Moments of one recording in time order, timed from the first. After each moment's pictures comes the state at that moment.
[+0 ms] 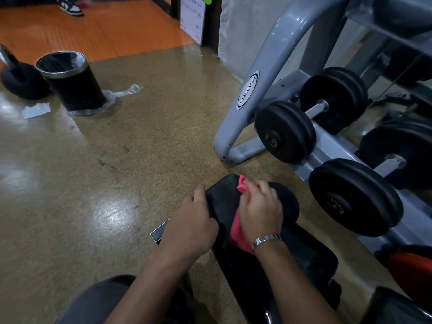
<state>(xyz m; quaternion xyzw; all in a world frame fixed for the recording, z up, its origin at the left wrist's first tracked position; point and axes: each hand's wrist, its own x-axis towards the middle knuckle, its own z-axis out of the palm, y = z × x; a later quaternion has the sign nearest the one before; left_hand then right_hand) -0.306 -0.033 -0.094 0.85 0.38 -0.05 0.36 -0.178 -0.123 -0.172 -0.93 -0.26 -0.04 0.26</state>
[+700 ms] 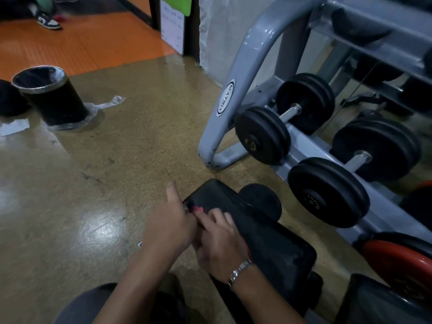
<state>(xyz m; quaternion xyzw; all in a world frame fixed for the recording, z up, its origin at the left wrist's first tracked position) -0.302 -0.031 -0.090 0.82 0.44 0.01 0.37 -0.233 -0.143 -0.167 -0.80 -0.56 -0.04 0.22</state>
